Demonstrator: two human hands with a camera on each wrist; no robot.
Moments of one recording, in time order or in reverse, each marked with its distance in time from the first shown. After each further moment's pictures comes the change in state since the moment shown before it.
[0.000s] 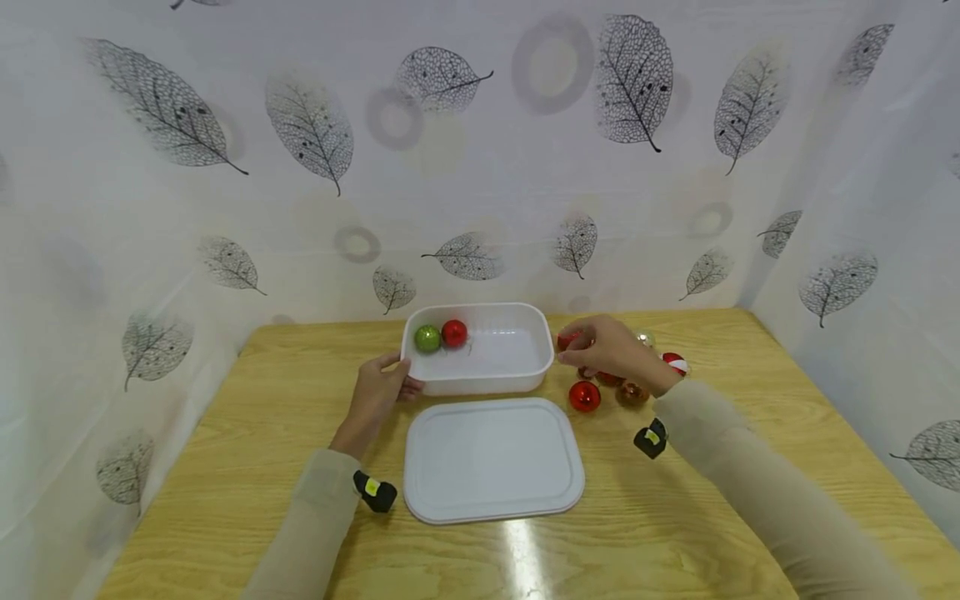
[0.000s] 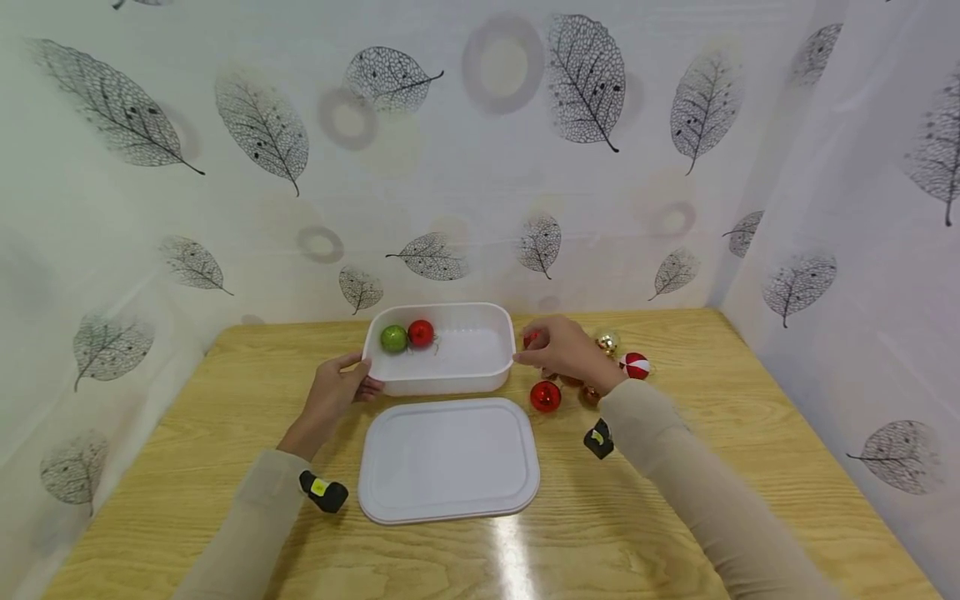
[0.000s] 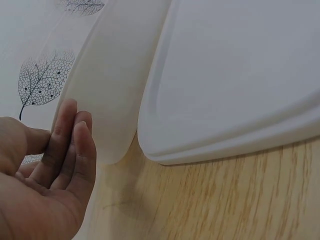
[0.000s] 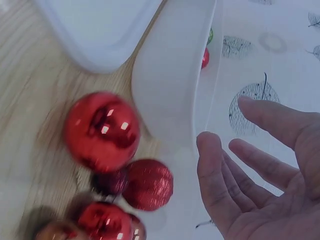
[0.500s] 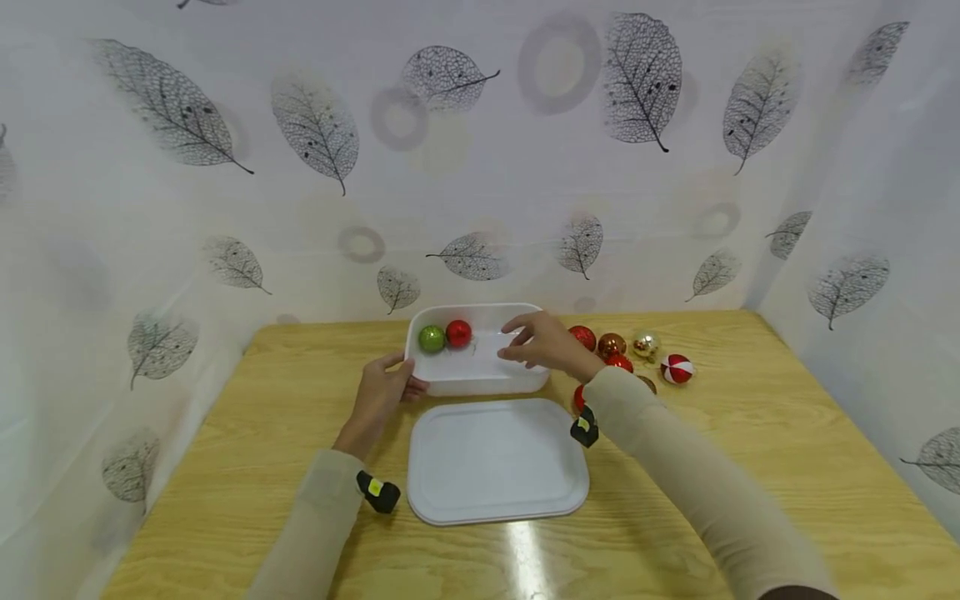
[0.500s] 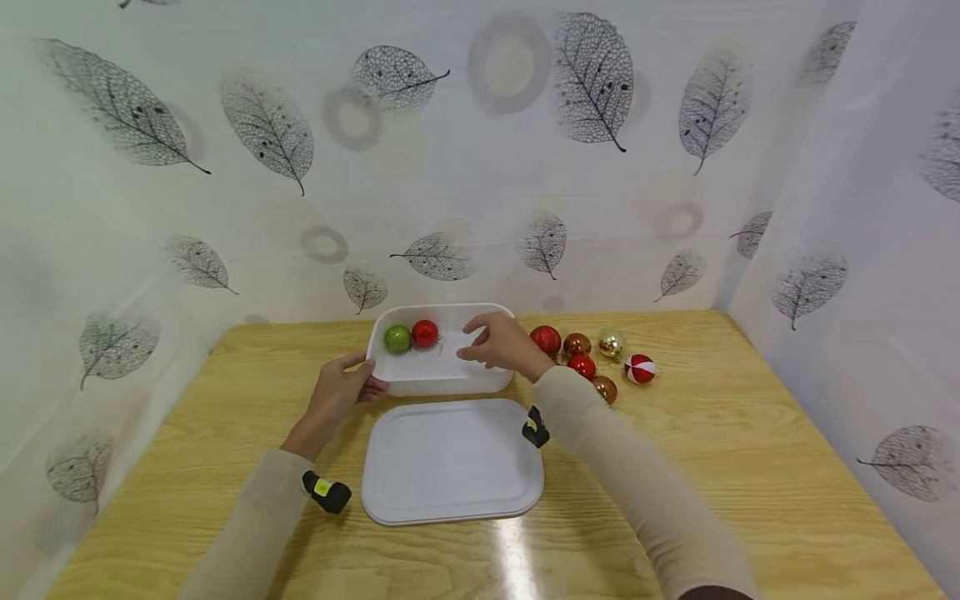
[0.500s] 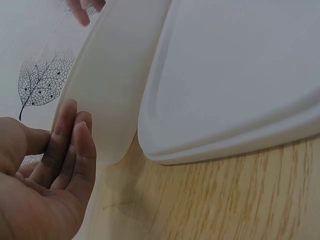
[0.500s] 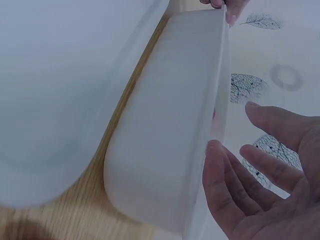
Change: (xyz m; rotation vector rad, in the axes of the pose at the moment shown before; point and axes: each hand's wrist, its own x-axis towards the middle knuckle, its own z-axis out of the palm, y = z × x) left_hand 0.002 -0.003 -0.001 0.012 0.002 0.002; right_hand 0.057 -0.038 0.055 0.084 -0.039 -0.066
